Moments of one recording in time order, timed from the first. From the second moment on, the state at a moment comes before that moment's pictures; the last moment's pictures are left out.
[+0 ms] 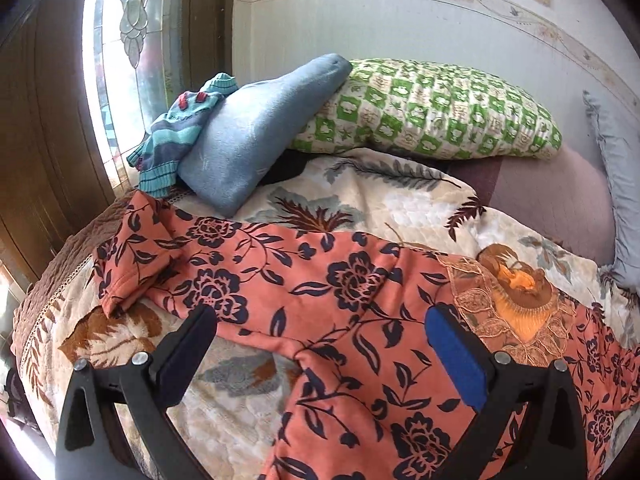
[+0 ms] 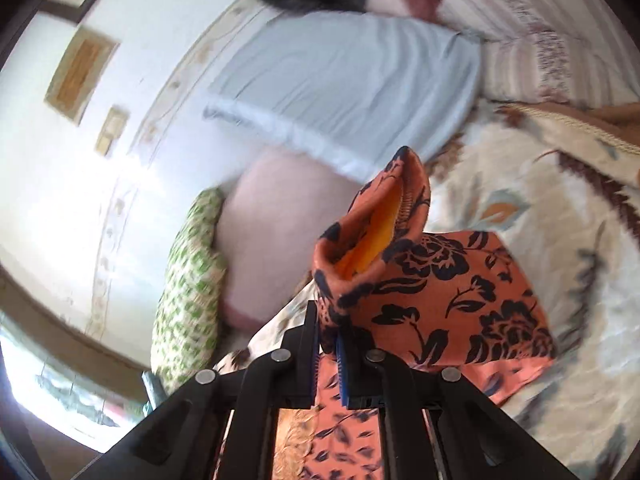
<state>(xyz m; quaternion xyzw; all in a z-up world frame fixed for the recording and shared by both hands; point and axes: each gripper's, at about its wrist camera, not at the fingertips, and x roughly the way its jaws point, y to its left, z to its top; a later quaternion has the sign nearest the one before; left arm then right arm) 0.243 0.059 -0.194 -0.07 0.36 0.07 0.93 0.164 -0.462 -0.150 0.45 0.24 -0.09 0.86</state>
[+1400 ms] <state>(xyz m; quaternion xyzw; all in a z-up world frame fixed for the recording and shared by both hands) 0.306 -0.017 -0.268 -0.04 0.46 -0.12 0.88 0.127 -0.448 -0.263 0.48 0.31 -0.03 0.82</state>
